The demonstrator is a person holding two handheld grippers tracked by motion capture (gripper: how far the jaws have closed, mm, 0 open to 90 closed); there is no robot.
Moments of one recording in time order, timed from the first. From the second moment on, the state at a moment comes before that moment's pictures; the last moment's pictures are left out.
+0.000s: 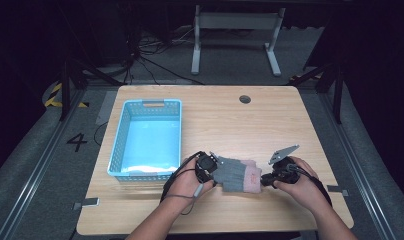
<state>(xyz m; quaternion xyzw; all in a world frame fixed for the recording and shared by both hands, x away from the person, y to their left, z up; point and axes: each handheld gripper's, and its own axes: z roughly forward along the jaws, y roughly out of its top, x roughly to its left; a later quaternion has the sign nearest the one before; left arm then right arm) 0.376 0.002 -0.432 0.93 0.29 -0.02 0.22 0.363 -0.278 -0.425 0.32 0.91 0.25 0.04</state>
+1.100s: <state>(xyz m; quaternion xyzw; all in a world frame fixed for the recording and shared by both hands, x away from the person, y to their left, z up) 0.374 0.001 -0.427 0.93 0.29 -0.01 0.22 0.353 -0.266 -0.422 0.32 0.92 0.24 -0.01</state>
